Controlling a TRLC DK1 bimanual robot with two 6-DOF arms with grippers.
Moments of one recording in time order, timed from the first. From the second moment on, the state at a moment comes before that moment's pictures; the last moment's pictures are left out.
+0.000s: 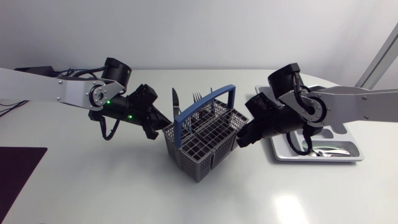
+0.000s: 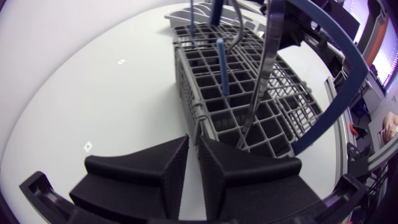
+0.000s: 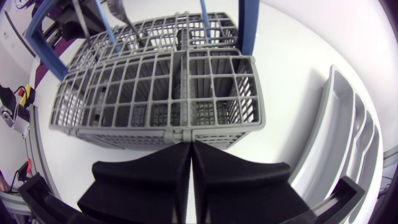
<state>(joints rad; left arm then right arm) -0.27 1.80 1.08 -0.27 0.62 0.64 0.33 1.60 0.90 -0.29 -0.28 -0.26</state>
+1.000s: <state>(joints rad) -0.11 1.49 0.95 -0.31 0.68 0.66 0.31 1.42 0.98 -0.40 -0.28 -0.26</state>
